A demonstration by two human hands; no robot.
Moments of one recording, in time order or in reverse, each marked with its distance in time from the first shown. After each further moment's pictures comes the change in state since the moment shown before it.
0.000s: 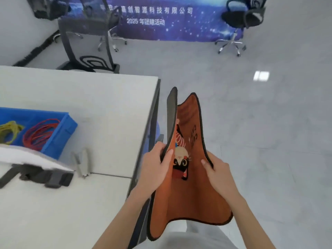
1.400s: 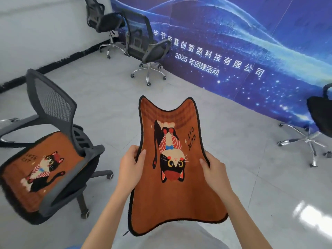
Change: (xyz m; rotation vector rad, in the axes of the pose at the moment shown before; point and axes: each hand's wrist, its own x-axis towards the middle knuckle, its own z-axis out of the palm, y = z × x) left_hand 1.008 -0.029 0.005 -0.094 0.592 -0.438; right_hand 1.095 -0.156 -0.089 -0.187 -0.325 -0.179
